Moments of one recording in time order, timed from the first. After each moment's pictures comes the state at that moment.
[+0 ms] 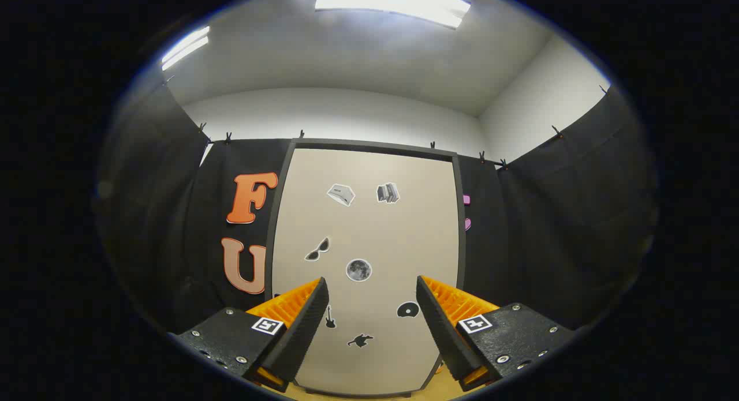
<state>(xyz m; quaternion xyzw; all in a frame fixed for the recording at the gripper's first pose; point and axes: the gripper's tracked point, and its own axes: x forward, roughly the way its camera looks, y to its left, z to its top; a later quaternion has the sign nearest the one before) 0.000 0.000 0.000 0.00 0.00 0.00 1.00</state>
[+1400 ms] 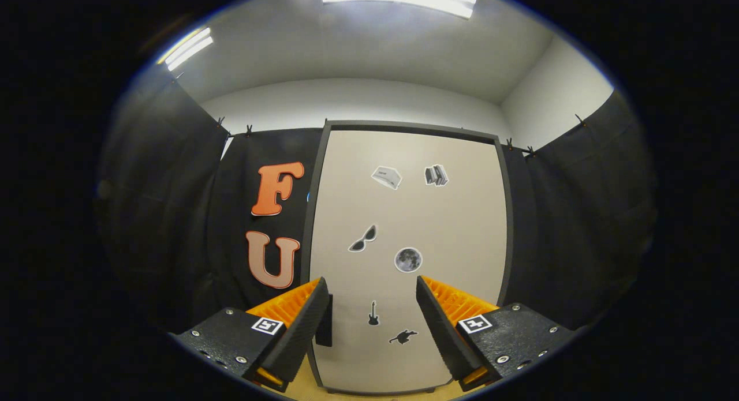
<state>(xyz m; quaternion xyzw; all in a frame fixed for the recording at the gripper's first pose) 0.018 0.071 -0.030 0.01 0.04 0.06 1.00</state>
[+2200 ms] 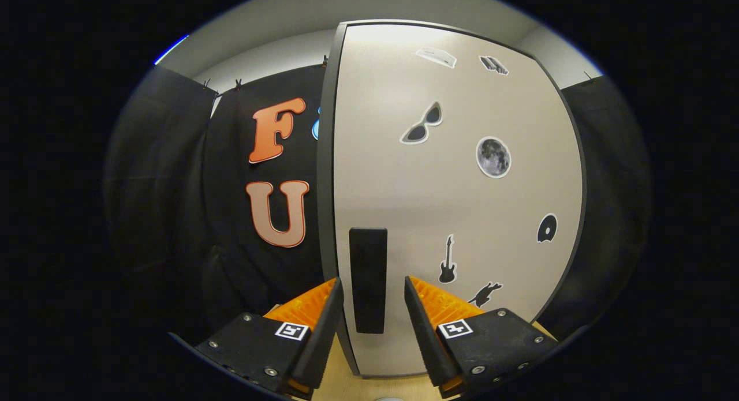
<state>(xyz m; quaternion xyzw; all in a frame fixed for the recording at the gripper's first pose) 0.079 0.149 -0.168 0.04 0.20 0.05 0.98</state>
